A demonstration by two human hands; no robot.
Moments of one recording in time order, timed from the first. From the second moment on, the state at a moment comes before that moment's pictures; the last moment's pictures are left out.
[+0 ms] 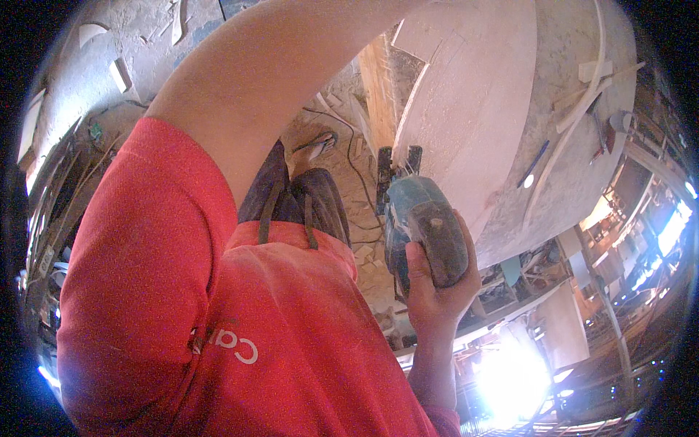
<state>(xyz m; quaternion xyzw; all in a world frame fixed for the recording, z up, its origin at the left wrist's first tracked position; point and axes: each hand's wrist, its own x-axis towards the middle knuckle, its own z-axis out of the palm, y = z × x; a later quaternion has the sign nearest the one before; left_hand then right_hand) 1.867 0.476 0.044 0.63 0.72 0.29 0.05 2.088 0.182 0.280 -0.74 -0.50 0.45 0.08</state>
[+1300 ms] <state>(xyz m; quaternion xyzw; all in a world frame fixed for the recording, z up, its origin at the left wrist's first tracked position) 1.862 0.482 0.024 0.64 0.71 0.29 0.01 2.075 0.194 0.279 -0.75 -0.48 0.45 0.08</state>
